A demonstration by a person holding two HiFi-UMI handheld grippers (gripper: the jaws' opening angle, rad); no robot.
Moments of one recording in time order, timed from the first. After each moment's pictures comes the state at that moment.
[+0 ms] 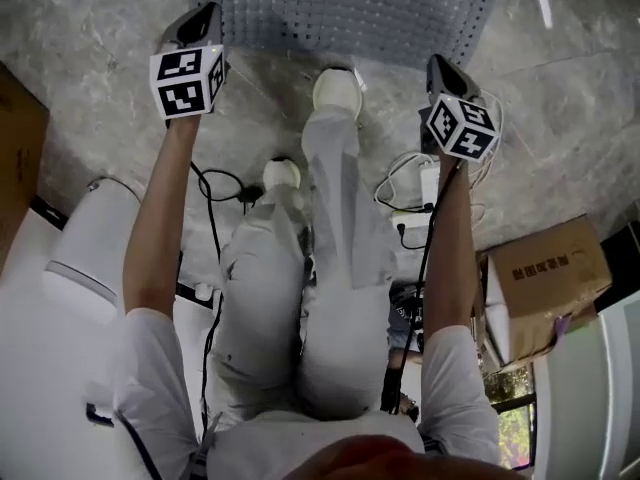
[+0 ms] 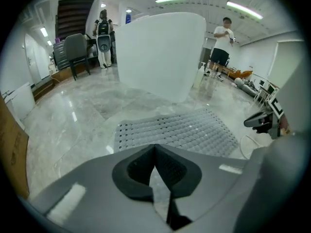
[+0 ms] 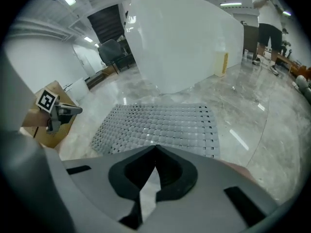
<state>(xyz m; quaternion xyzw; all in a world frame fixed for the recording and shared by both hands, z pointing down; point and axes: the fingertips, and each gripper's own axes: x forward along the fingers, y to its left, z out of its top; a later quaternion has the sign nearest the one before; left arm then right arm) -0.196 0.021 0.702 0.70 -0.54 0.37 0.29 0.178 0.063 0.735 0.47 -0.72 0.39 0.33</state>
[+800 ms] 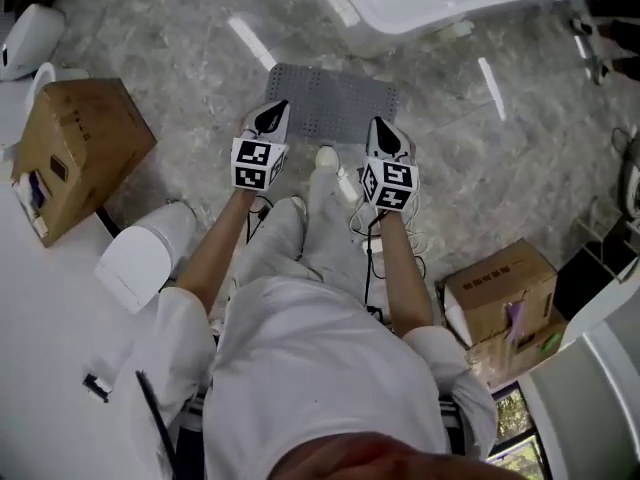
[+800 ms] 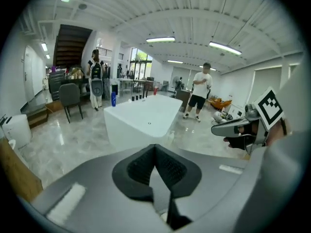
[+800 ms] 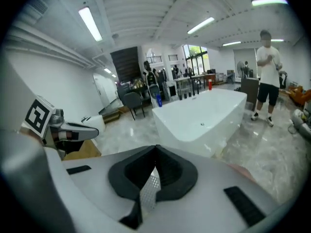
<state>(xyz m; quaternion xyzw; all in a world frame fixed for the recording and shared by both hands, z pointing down) -0.089 -0.022 0.064 0.79 -0.52 0.24 0.22 0.098 -0.024 0.075 0.50 -0.80 0.27 0.21</state>
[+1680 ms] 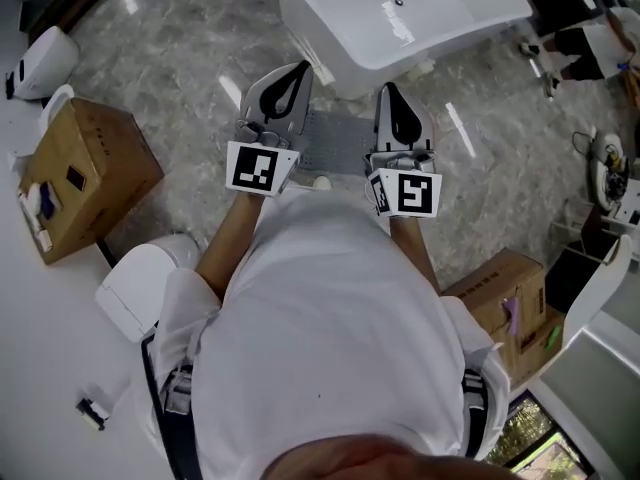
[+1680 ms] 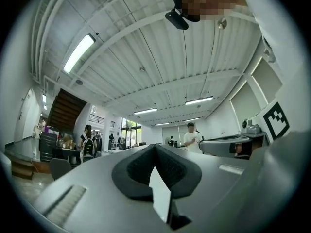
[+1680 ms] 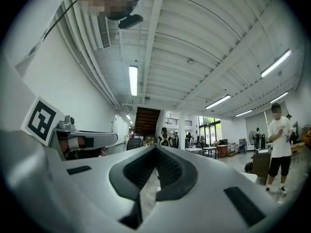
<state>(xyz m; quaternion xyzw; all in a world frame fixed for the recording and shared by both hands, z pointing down) -0.089 0.026 -0.363 0.84 -0.53 -0.06 -0.08 0.028 0.031 -0.349 0.51 -0.86 -0.07 -0.03</state>
